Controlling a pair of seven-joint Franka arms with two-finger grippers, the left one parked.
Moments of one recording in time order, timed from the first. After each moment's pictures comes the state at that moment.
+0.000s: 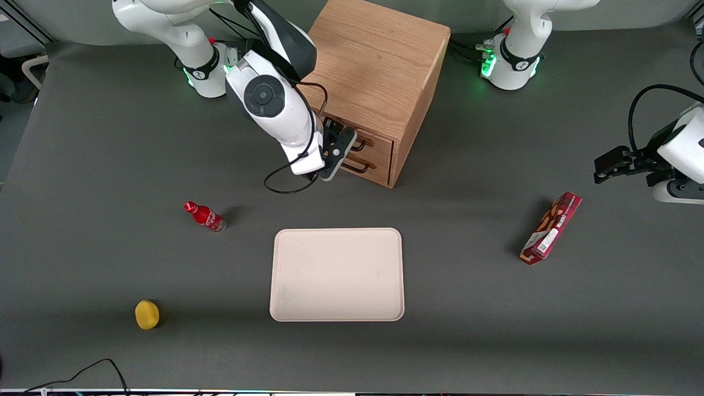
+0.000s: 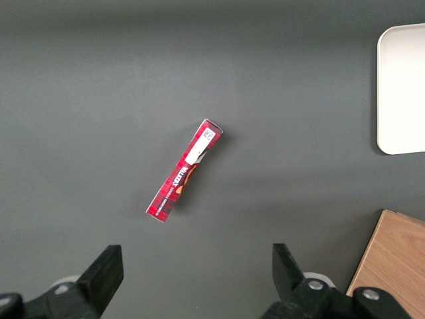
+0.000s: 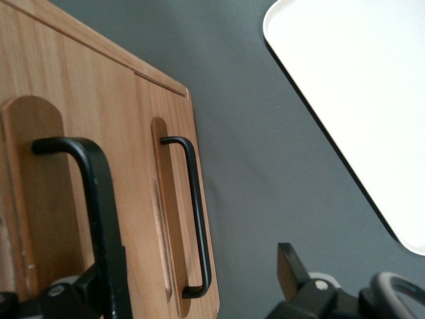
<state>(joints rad) 0.35 0.31 0.39 -1.80 0.14 2.08 -0.31</state>
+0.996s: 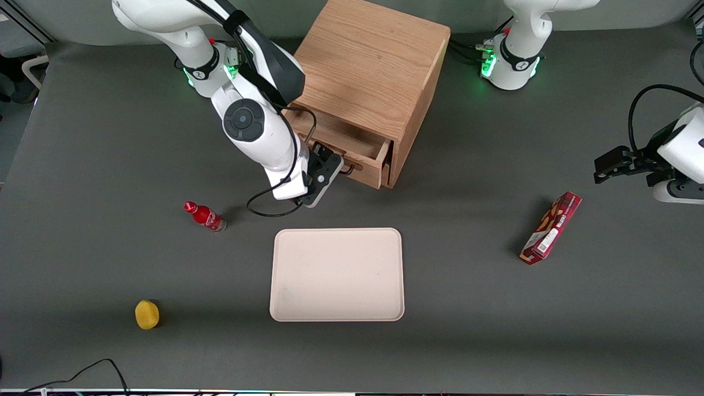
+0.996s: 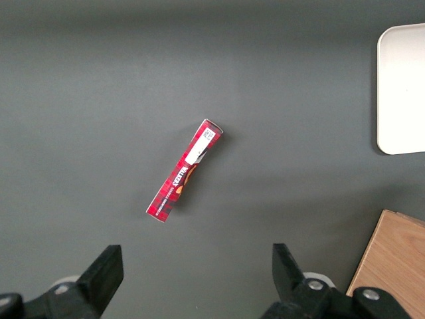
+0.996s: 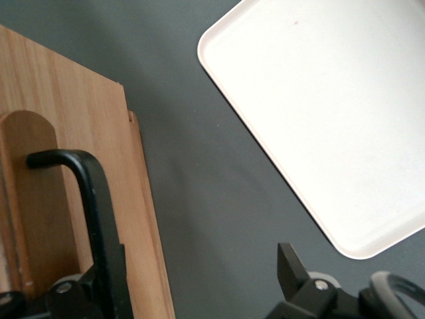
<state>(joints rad) 0.29 0.38 0.37 -1.71 0.07 2.11 -0.31</state>
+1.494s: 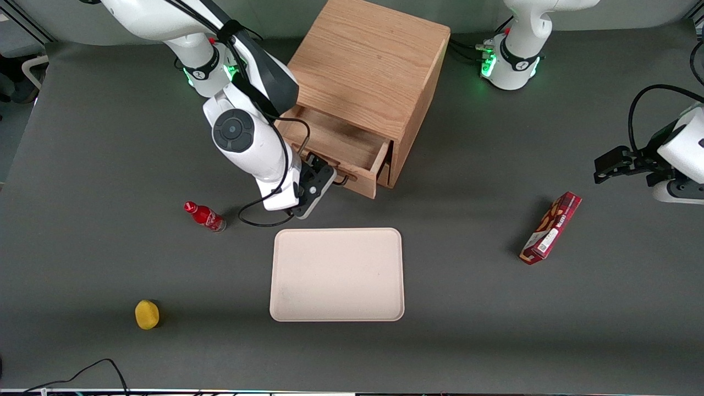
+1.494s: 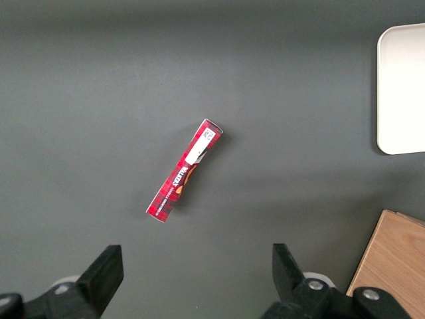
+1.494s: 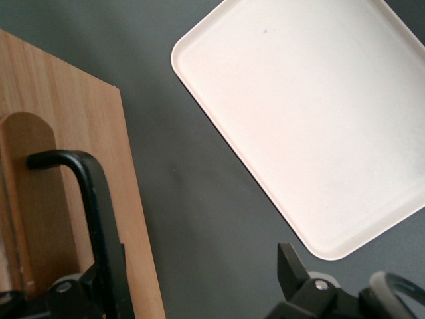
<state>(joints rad) 0.26 0.41 0.37 -1.68 0.05 2.11 -0.32</state>
